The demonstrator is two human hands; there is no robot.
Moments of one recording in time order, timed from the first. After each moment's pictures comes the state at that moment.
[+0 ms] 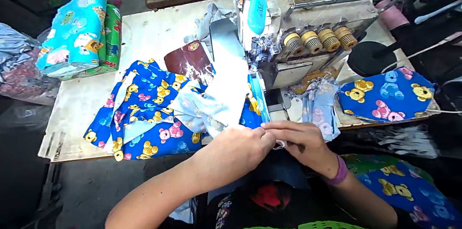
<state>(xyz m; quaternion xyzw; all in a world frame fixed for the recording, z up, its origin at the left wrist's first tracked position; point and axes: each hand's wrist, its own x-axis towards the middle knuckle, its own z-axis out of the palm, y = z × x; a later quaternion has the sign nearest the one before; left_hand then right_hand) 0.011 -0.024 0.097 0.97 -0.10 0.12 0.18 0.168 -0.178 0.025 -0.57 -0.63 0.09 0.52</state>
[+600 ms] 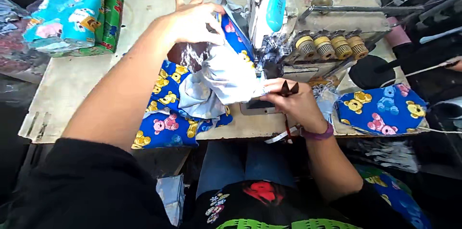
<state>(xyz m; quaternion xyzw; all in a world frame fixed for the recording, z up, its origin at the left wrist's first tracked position) 0.091 0.186 0.139 0.97 0.13 -0.04 0.18 0.212 -0.113 0.045 -0.62 -0.50 0.25 0.55</state>
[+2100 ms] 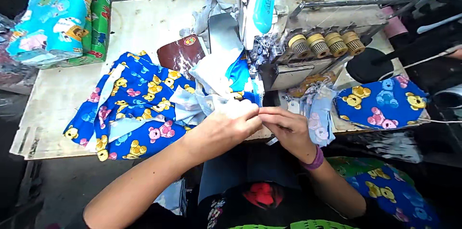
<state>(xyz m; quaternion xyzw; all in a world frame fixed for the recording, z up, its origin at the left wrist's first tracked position) 0.034 0.015 0.071 0.96 -0.13 0.21 0.17 0.176 -0.148 0.004 -0.57 -0.58 0.09 0.58</state>
